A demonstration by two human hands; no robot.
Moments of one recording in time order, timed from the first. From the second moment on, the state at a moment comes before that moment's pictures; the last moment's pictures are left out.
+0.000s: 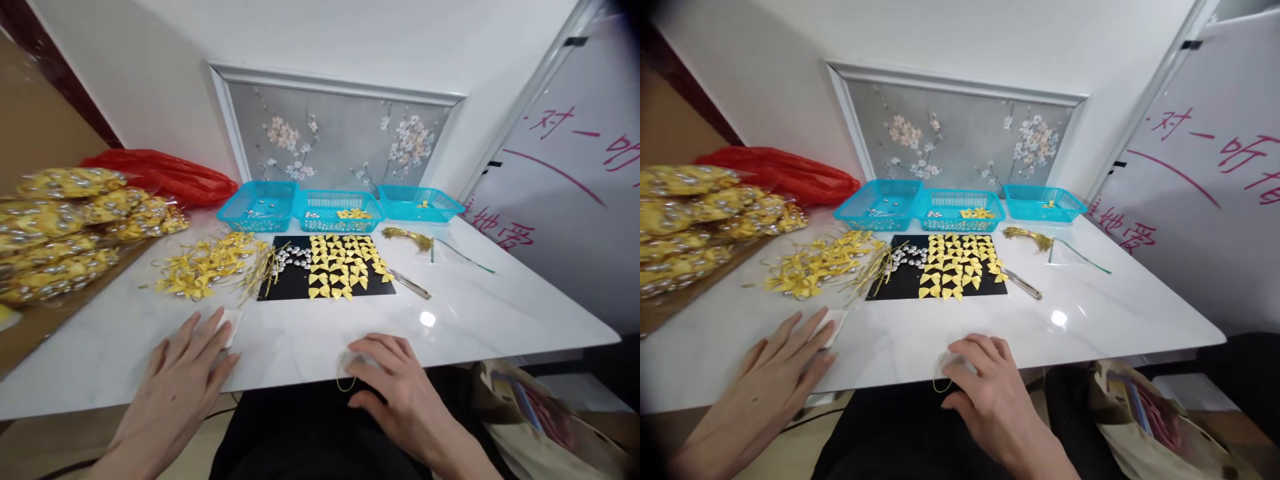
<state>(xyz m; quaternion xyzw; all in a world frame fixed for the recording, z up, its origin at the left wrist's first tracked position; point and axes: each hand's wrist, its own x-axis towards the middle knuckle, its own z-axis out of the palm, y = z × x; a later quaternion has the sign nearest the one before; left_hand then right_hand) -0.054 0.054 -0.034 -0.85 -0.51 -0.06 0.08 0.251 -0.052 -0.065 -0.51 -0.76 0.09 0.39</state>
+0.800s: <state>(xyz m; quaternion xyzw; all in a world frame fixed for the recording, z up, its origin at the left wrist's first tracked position) 0.000 0.036 -0.026 -0.77 -0.49 -0.35 -0.19 0.250 -0.004 0.012 -0.51 -0.68 0.28 0.45</state>
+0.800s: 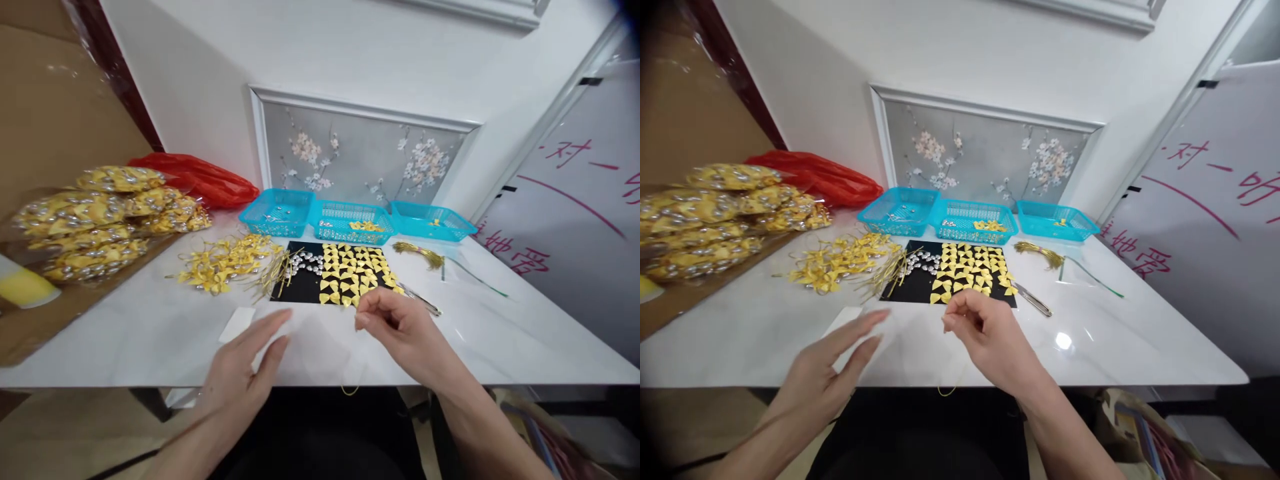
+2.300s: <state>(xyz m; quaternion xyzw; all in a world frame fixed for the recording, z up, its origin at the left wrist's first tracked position) 0.043 0.036 -0.014 -0.29 -0.29 -0.37 -0.83 0.236 -0.007 -0.013 -0.52 -0.66 0.28 0.46</state>
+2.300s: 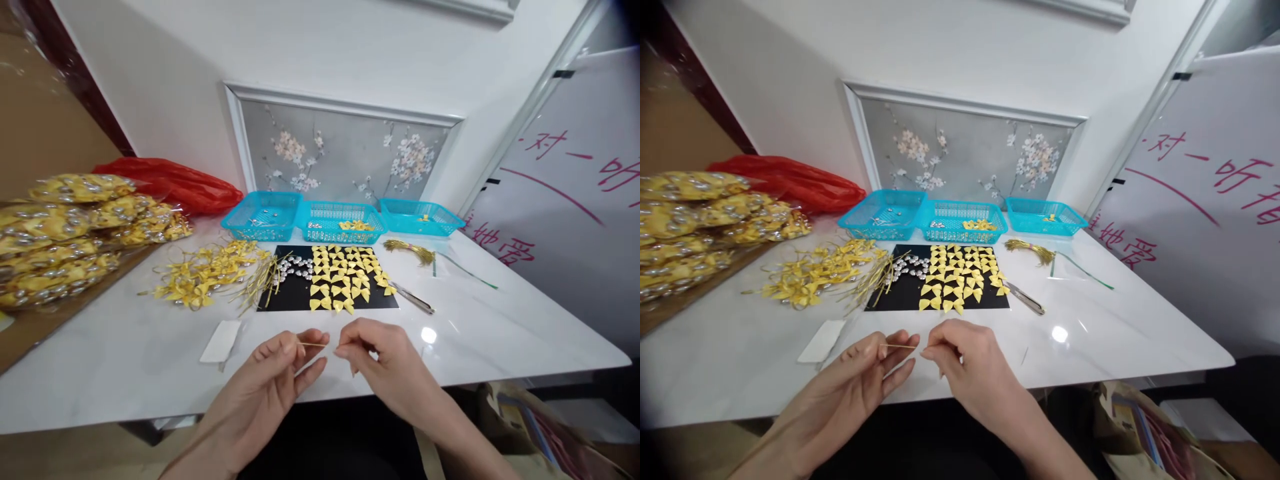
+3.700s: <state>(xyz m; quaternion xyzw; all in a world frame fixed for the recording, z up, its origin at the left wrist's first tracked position) 0.043 0.033 -0.015 -0.69 -0.38 -0.34 -0.51 0.213 -0.025 -0.006 -0.46 -0.71 0.24 0.48</state>
